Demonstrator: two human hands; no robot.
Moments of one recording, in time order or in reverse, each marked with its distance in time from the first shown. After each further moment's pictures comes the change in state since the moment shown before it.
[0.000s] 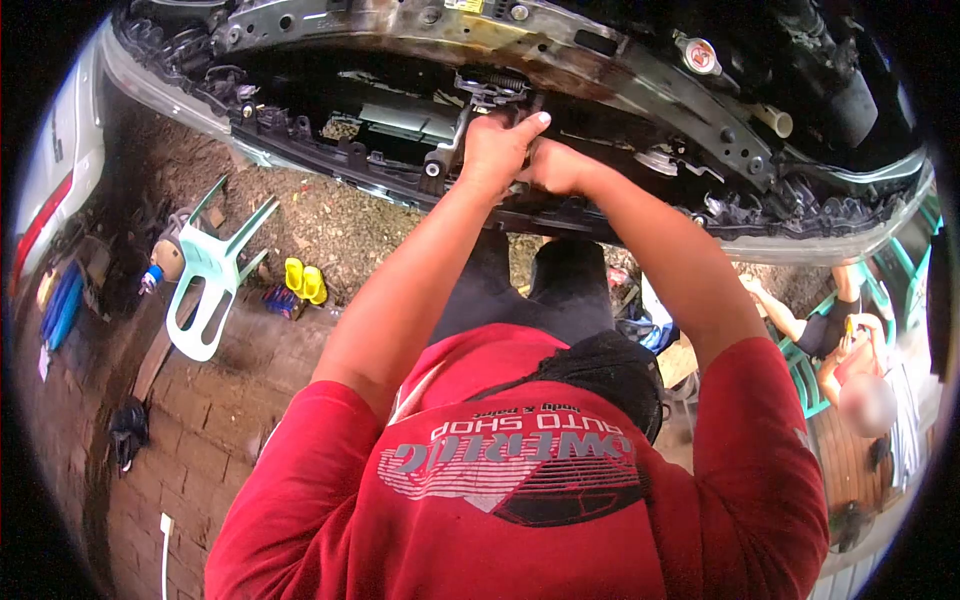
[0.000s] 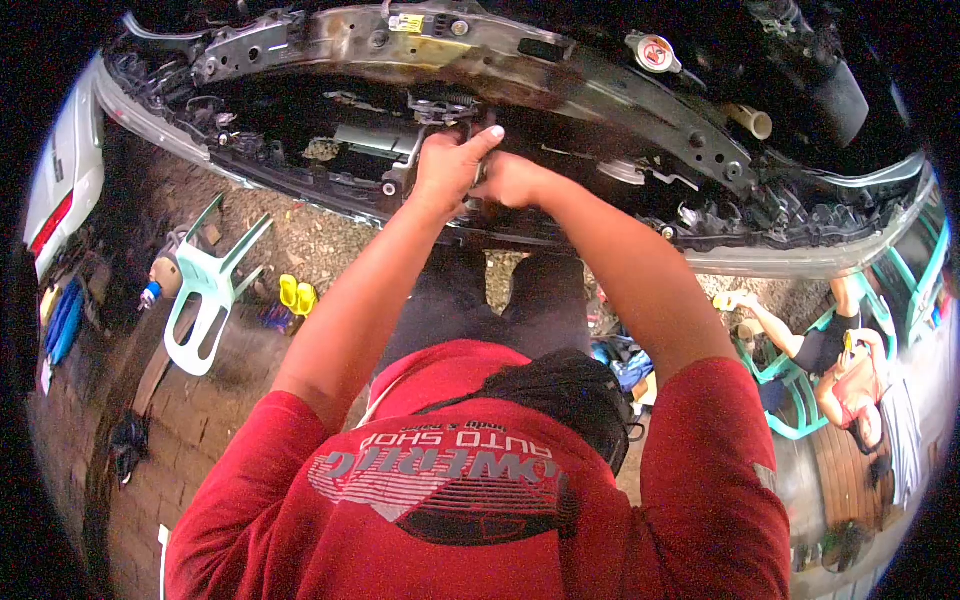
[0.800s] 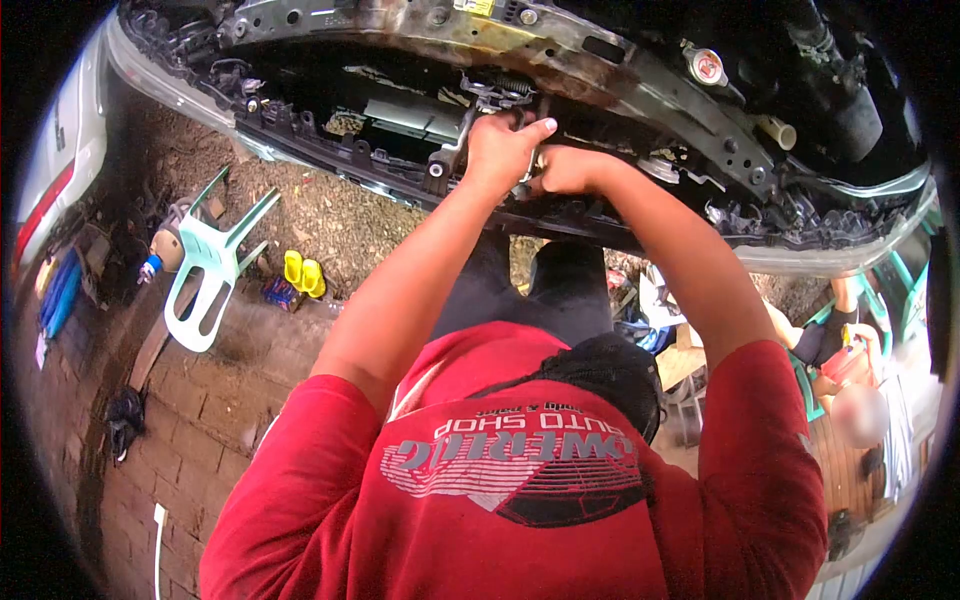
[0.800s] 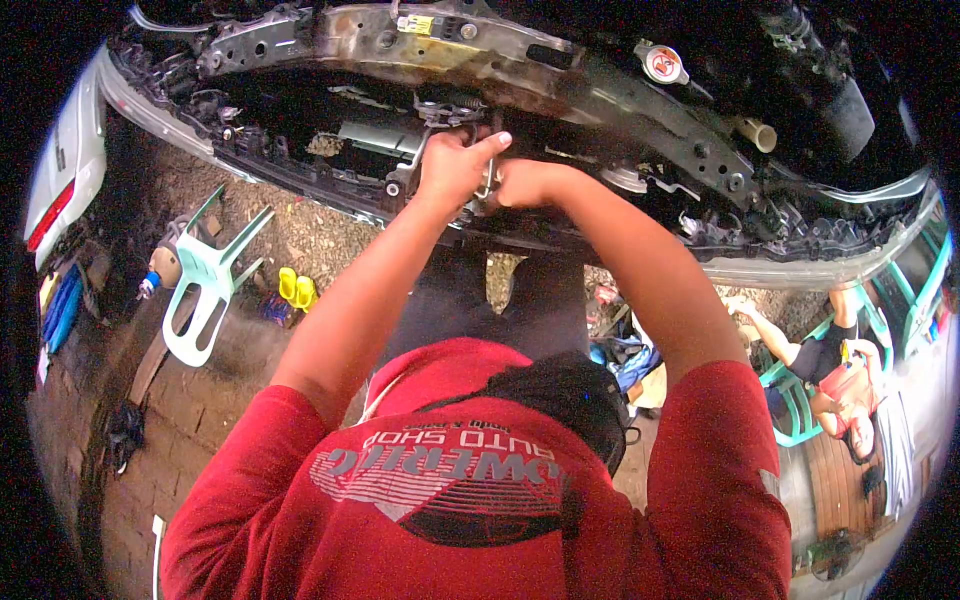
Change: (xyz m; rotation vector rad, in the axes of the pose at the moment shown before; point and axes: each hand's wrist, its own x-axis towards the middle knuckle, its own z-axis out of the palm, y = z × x) left_hand -0.005 0.008 0.002 0.214 0.021 0.036; right_hand -0.019 -0.028 -0.013 -0.549 0.161 0.097
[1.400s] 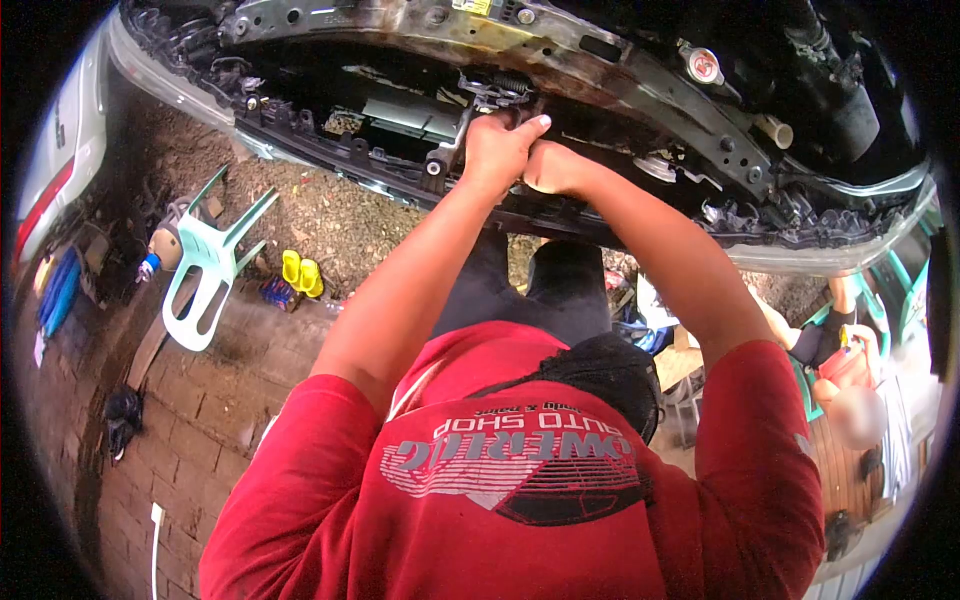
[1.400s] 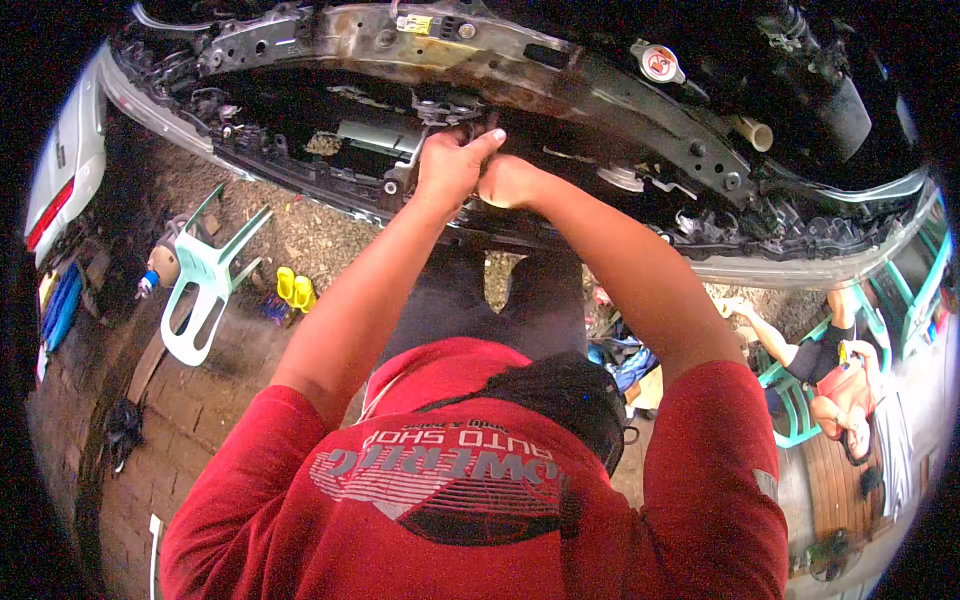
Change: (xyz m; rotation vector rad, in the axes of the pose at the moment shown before) left_hand 0.001 -0.005 0.002 -0.243 -0.001 0.034; right_hand 0.022 0.003 0.021 -0.285 -0.036 -0.018
